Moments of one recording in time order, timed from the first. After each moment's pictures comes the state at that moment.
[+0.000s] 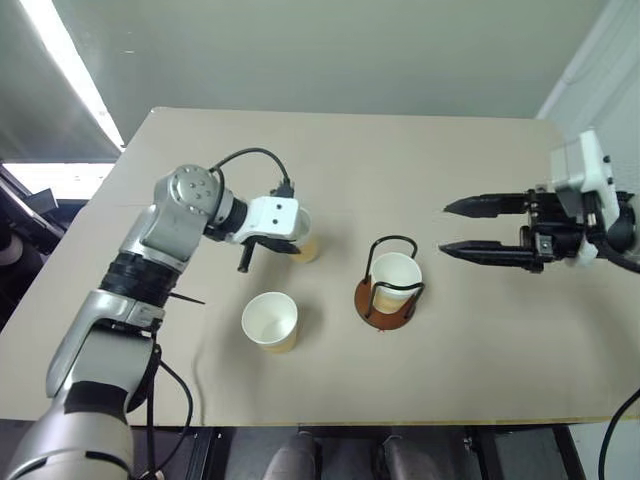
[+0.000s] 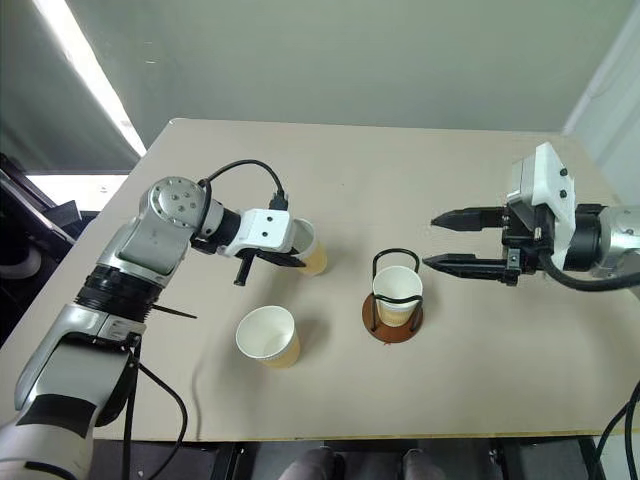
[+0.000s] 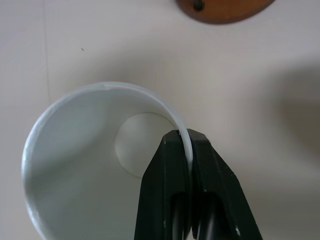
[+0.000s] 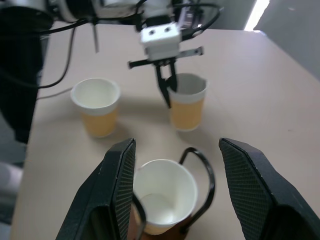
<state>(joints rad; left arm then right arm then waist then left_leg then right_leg) -1.01 0.73 -0.33 0.37 0.11 0.01 -1.46 -0.57 -1.07 -0.18 -0.43 0.78 0.75 1.14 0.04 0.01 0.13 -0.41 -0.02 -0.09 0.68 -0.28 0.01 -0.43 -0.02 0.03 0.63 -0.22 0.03</state>
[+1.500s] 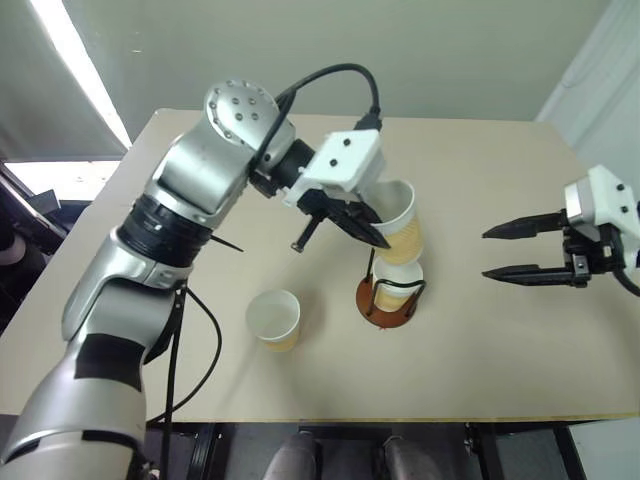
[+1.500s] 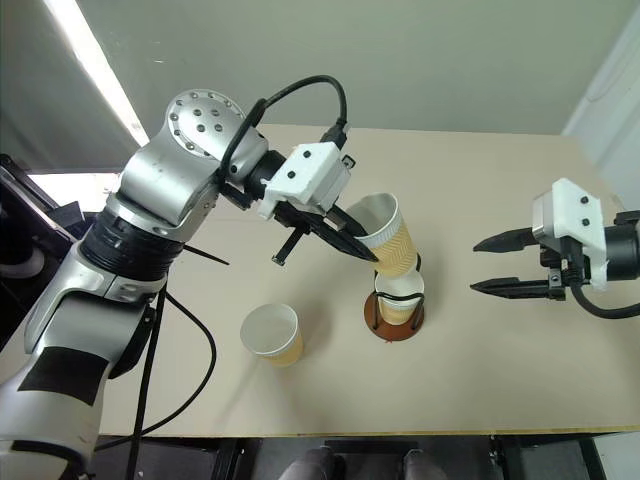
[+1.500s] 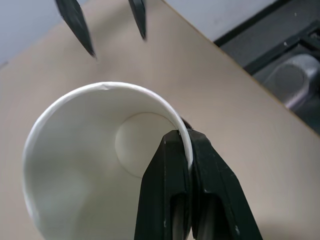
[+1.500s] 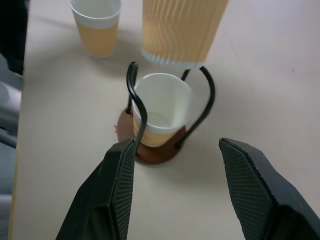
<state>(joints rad) -1.32 0.63 -0.50 0.18 -0.35 0.25 -1.58 -0.46 -1.24 -0.23 -0.32 0.58 0.58 1.33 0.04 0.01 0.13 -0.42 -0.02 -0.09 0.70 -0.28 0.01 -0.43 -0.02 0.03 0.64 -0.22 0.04</state>
